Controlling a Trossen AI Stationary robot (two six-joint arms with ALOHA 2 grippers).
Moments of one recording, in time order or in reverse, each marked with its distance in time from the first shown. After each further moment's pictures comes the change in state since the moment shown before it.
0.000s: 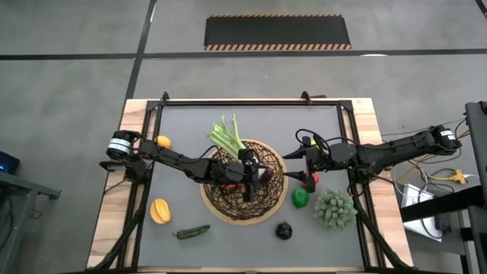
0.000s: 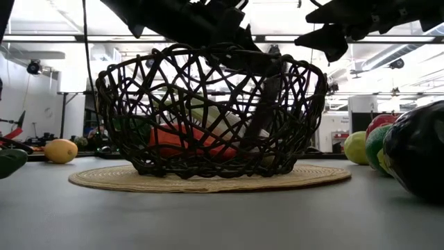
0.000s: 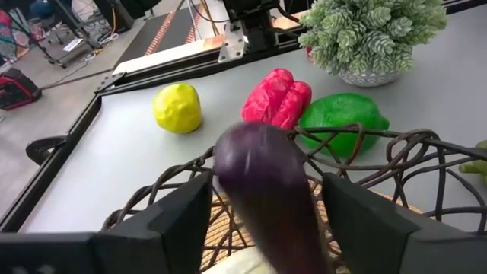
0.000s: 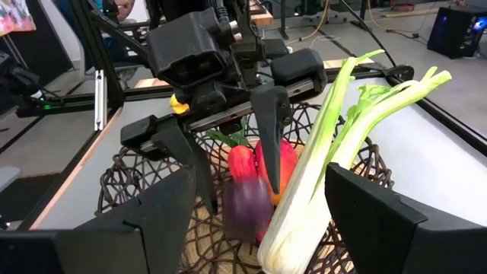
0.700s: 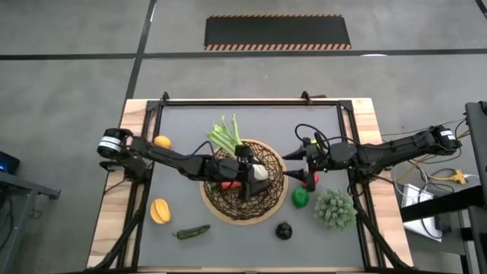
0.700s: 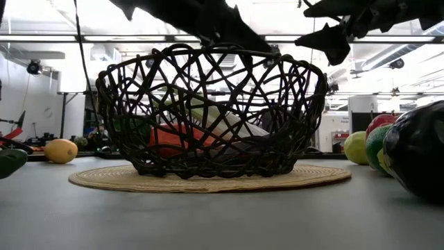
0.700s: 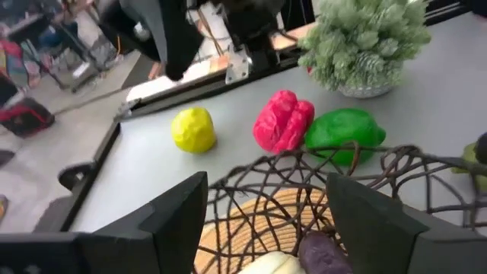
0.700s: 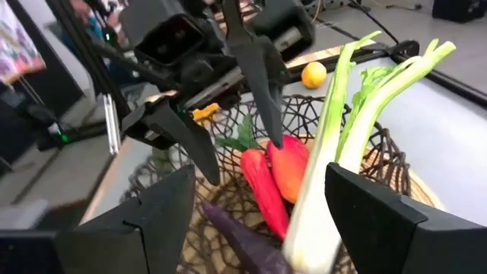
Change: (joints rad) left arm -0.007 -0.106 -0.003 -0.070 0.001 0.093; right arm 0.000 0.000 0.010 -0.001 0.002 0.170
